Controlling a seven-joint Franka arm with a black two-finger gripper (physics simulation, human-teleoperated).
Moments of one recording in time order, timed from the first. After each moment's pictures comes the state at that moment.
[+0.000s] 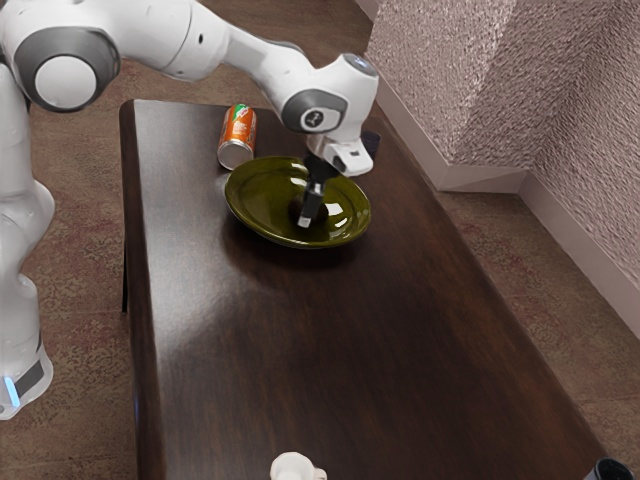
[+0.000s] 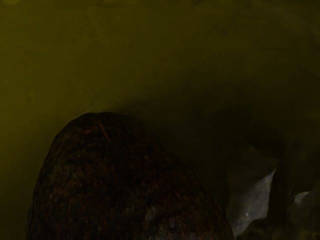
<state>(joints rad) -0.39 0.05 0.60 -1.97 0.06 1.96 0.51</state>
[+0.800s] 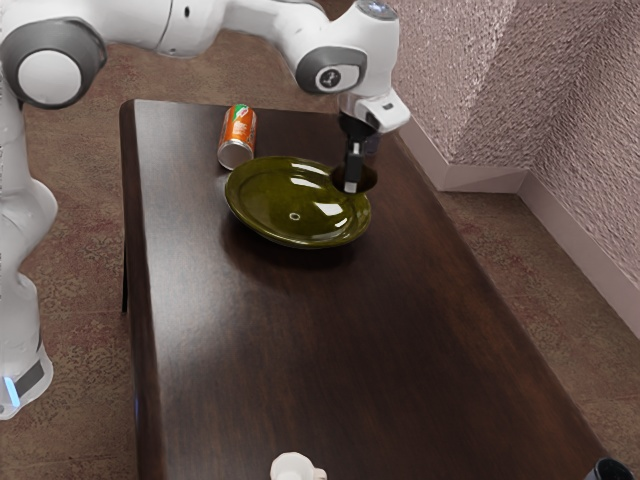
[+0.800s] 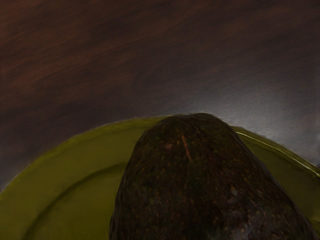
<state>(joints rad) -0.44 0.01 0.59 -1.80 0.10 2.00 0.45</state>
